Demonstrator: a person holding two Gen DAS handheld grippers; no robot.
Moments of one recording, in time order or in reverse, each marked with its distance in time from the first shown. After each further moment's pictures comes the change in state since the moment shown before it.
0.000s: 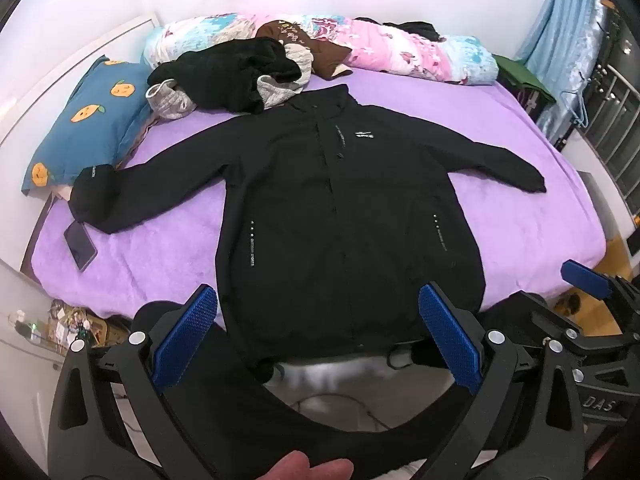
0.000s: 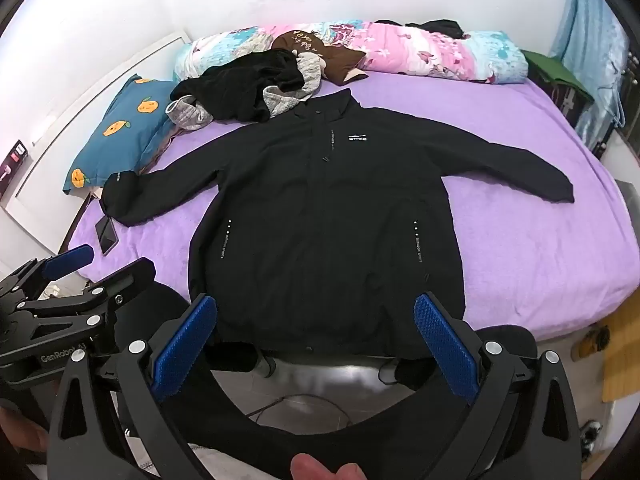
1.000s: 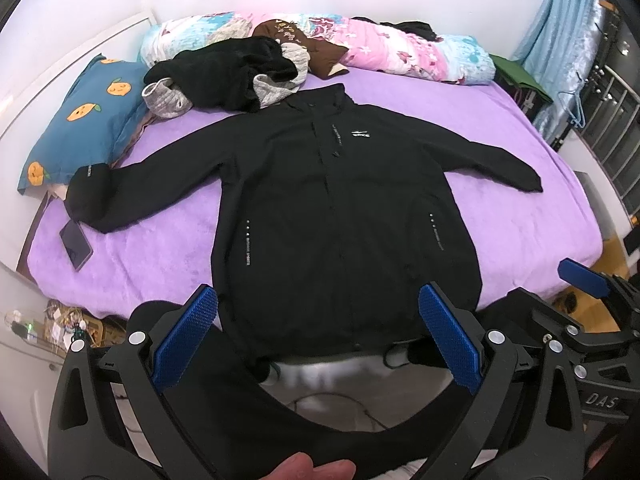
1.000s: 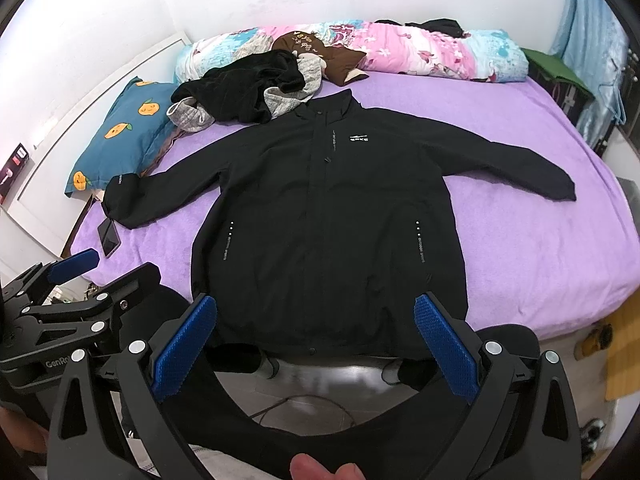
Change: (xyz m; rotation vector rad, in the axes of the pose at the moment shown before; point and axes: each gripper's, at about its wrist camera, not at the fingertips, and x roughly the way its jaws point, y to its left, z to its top) left arm 0.002 -0.009 -0.008 -0.002 0.001 -0.005; right arm 0.004 0.004 0.001 0.011 -0.001 0.012
